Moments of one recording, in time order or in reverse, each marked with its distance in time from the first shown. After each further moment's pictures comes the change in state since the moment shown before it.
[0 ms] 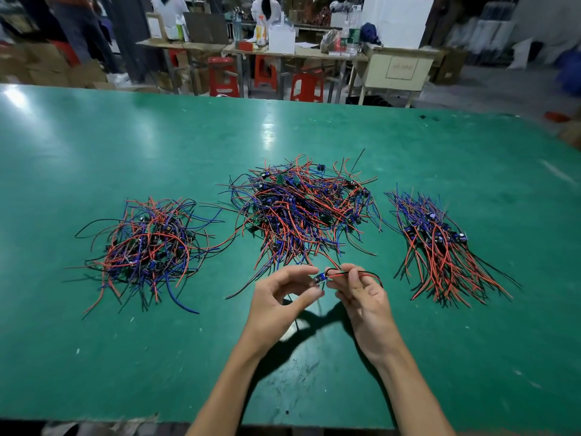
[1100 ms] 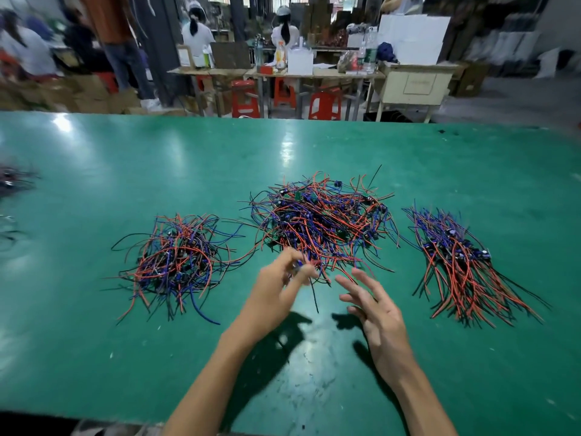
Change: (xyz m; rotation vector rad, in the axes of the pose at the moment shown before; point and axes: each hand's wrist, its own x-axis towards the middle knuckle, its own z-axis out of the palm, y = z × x) left_hand 0.030 0.039 -0.032 0.488 -0.072 0.205; right_hand -0.004 0.000 0.001 -0.168 -0.139 -0.068
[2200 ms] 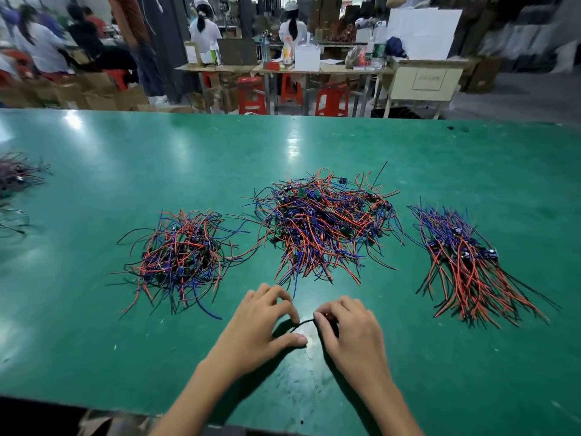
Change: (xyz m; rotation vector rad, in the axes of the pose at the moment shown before) left_hand -0.055 -0.034 -0.018 0.663 -0.265 0.110; right_hand -0.014 0.023 0.027 -1.308 0.058 -0.353
